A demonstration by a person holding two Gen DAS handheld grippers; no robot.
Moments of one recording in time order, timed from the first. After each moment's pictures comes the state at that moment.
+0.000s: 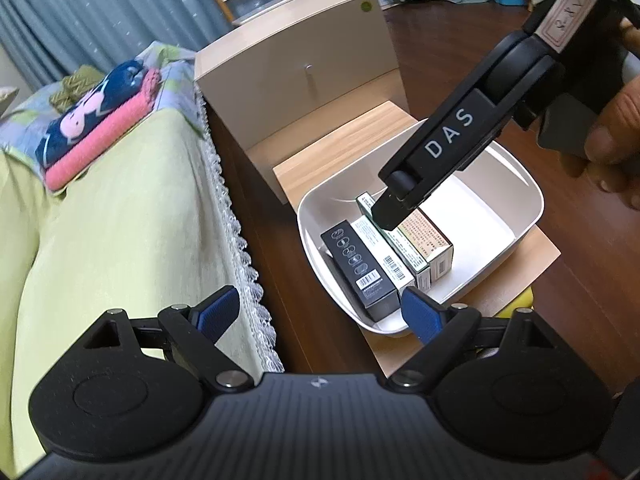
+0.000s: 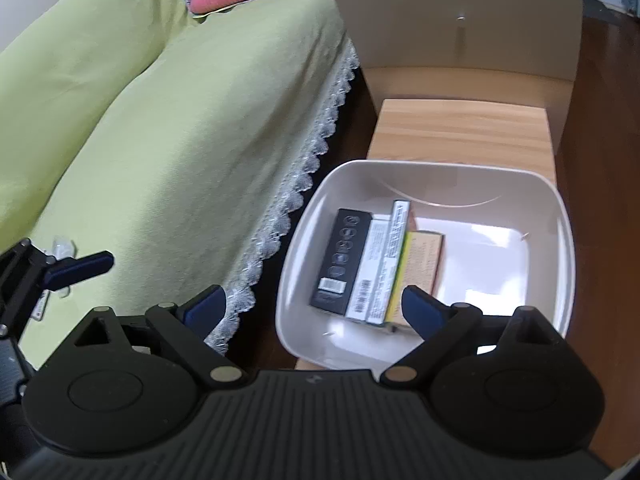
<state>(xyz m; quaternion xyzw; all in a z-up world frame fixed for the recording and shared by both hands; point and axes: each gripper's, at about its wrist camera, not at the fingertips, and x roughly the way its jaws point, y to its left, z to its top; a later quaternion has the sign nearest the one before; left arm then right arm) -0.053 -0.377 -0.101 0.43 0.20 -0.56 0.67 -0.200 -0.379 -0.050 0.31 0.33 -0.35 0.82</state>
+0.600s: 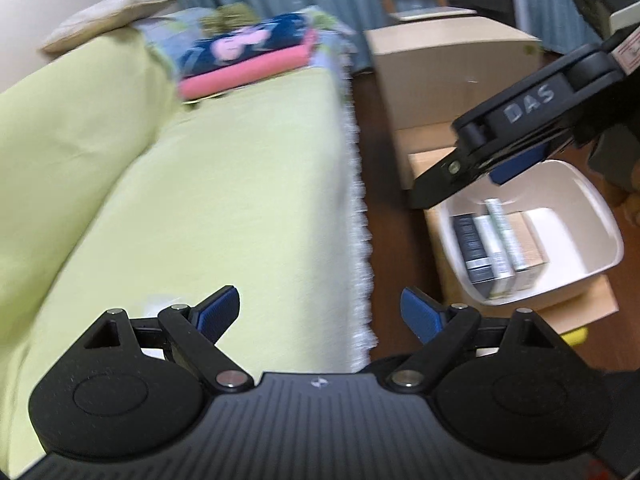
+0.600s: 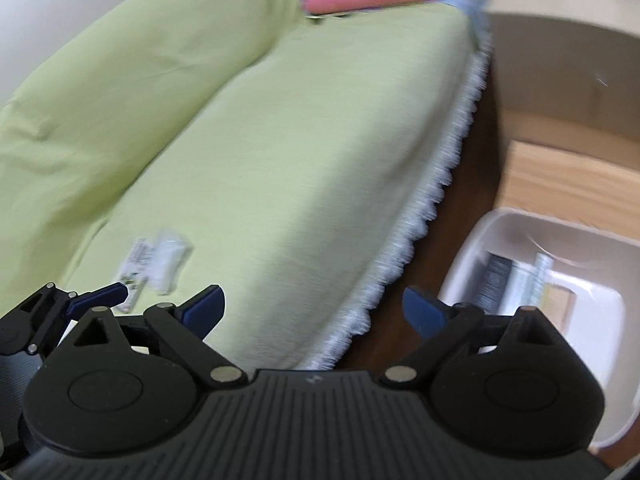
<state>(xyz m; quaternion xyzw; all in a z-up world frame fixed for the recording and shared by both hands) 0.016 -0.263 -0.047 0.32 0.25 -0.41 0.82 -0.094 -0.317 0.002 0.27 0.32 -0.23 0.88</state>
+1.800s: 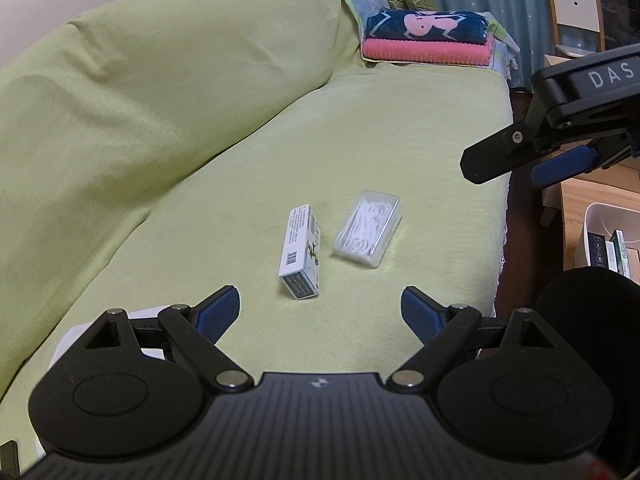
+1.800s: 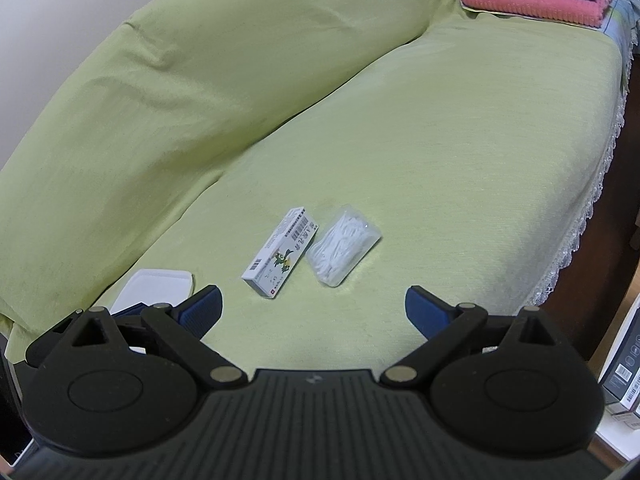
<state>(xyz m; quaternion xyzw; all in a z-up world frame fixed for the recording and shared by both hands) 0.063 -0.116 -0.022 0.22 0.29 -0.24 0.90 0.017 -0.208 0.023 0.22 0.34 -0.09 0.91</state>
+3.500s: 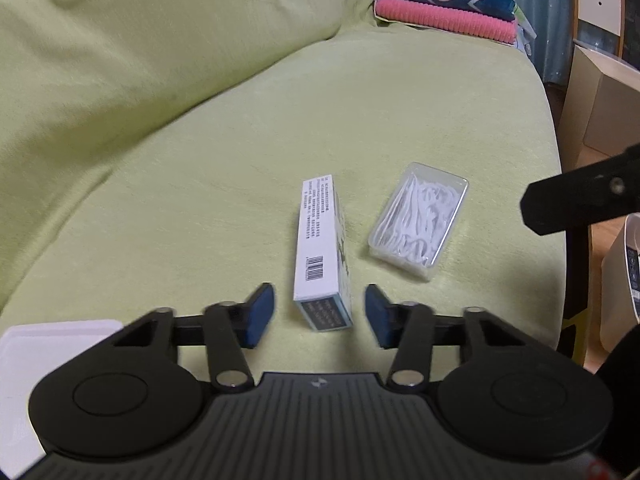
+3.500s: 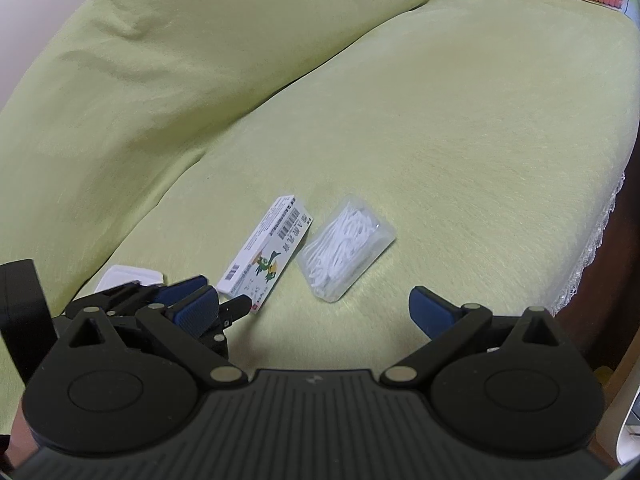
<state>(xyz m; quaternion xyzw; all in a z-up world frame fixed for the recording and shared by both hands) 0.185 -0.132 -0.084 0.18 0.37 -0.25 0.88 0.092 -0.219 -0.019 0.22 0.38 -0.09 0.89</state>
